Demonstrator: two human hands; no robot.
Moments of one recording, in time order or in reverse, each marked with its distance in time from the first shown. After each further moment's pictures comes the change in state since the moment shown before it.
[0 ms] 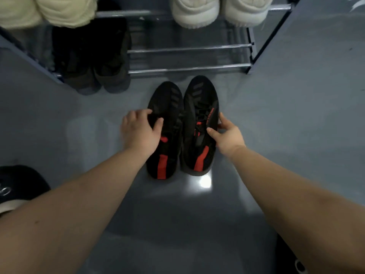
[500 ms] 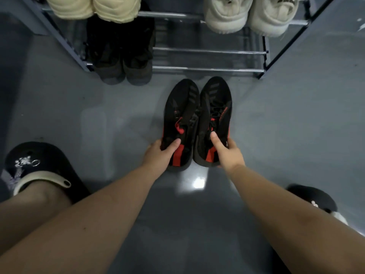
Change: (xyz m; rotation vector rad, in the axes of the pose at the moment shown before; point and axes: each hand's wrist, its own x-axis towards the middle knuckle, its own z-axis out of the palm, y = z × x) left_hand -0.069 -0.033 0.005 -0.609 -0.369 -0.366; right_hand -0.066 0.013 0.027 0.002 0.012 0.173
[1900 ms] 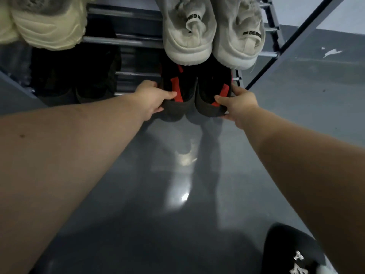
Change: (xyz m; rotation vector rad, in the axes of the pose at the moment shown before) left_hand 0.134 0.193 0.008 -0.353 -0.098 0.121; right_hand 0.119 -0.156 -0.083 0.225 0.037 -0.248
